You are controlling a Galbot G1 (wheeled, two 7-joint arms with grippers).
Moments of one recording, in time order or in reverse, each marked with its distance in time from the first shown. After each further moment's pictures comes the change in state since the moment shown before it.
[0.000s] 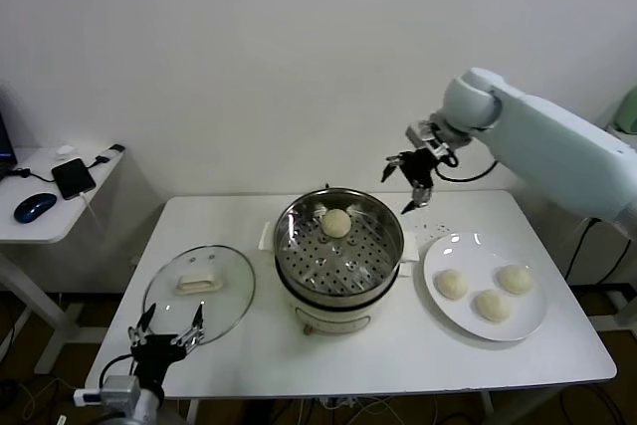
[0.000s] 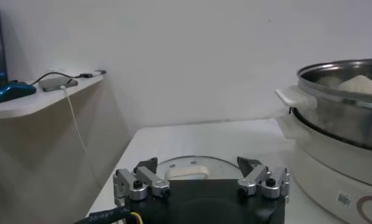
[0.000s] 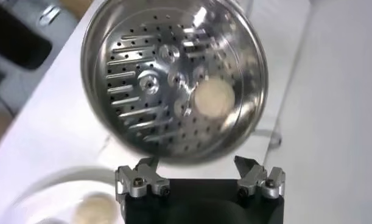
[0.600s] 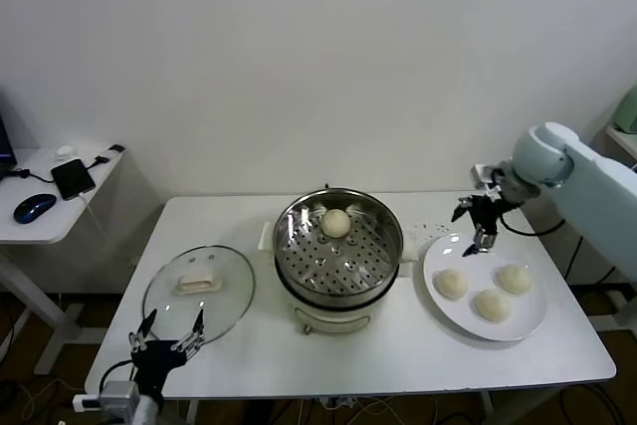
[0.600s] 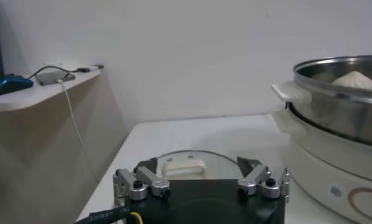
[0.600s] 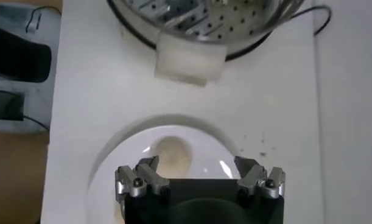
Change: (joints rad) left arm 0.022 -0.004 0.000 0.002 -0.004 0.001 0.010; right arm -0.397 -0.123 0.286 0.041 -0.249 -0.086 -0.016
